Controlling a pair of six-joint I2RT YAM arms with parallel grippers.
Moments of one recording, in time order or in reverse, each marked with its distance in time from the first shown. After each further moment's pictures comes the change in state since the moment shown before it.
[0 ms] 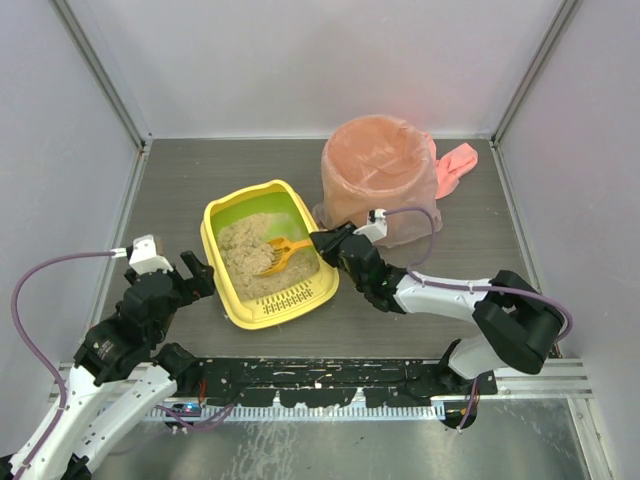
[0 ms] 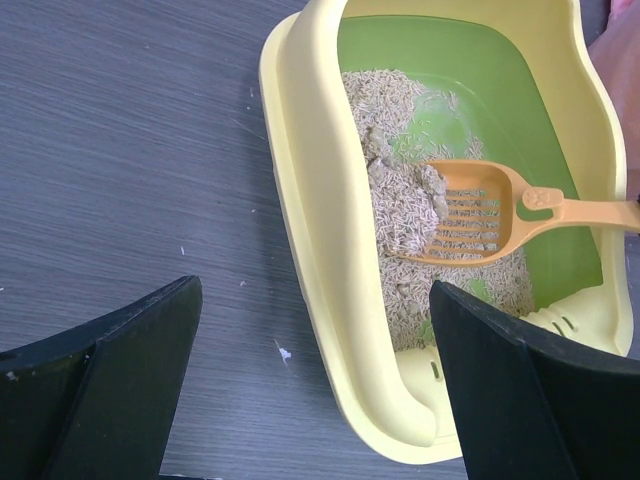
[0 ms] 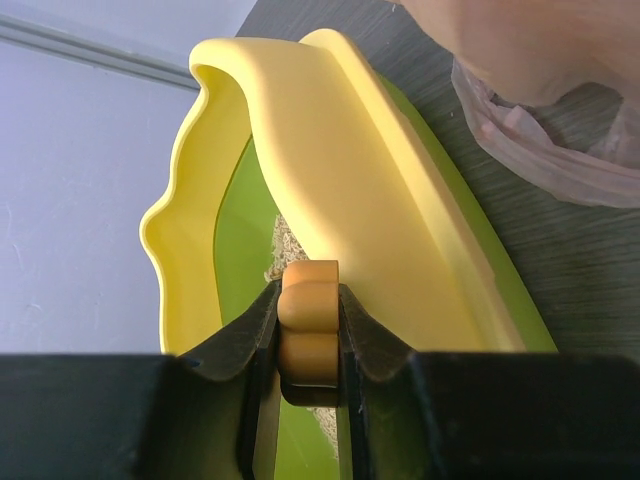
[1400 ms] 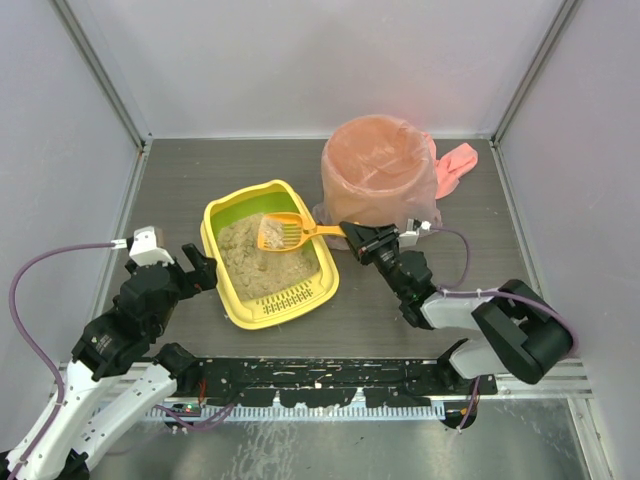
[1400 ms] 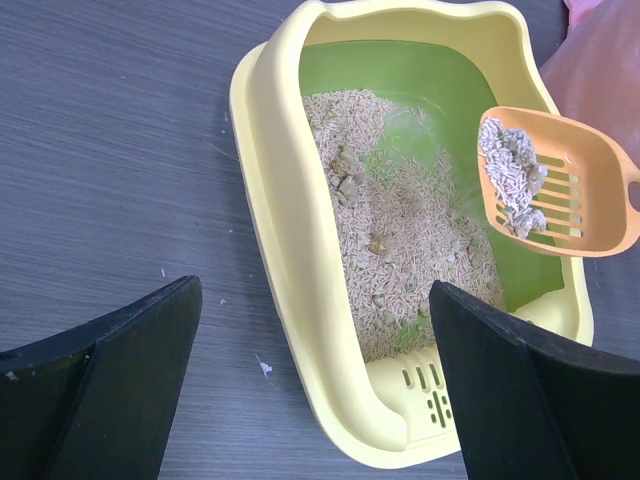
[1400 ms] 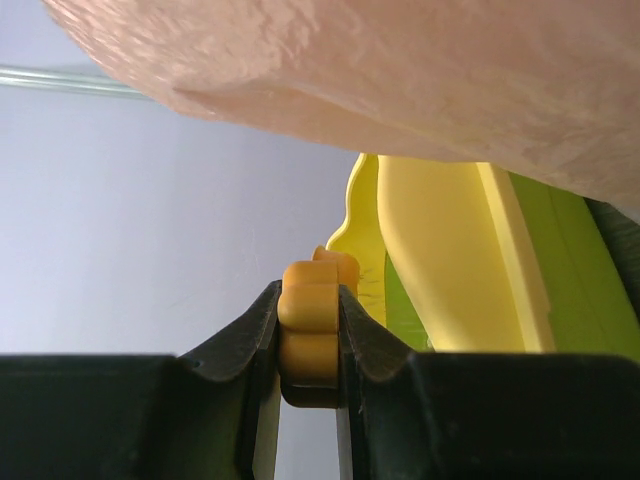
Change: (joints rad) left arm 0.000 0.055 0.057 0.046 0.029 0.035; right arm -0.240 -0.106 -0.389 0.670 -0.282 0.253
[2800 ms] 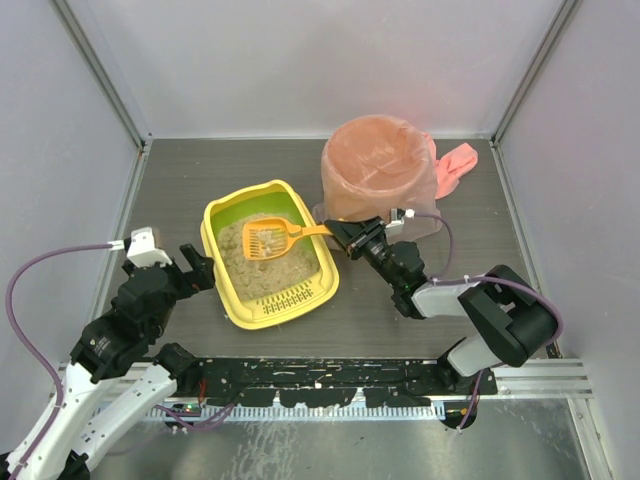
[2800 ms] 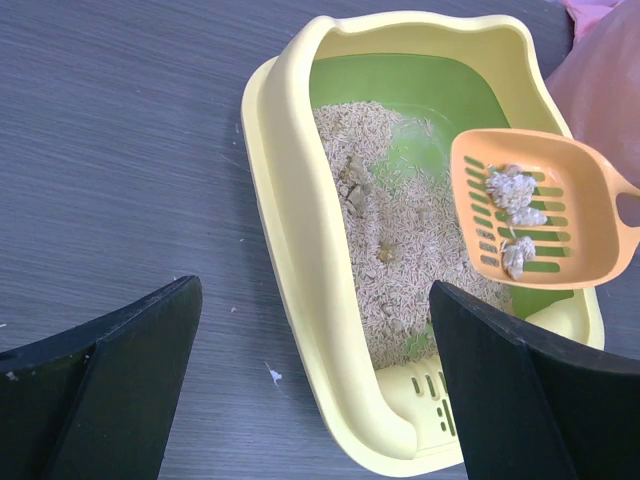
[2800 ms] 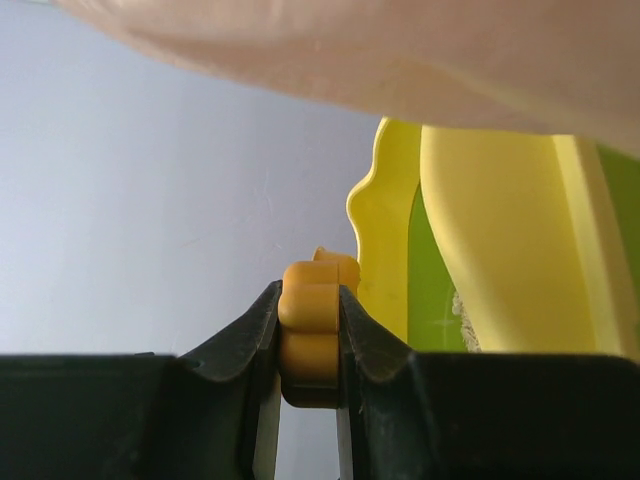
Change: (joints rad) left arm 0.000 -0.016 -0.002 0.006 -0.025 0.026; right arm -0.019 0.145 0.109 0.070 -0.186 -0.013
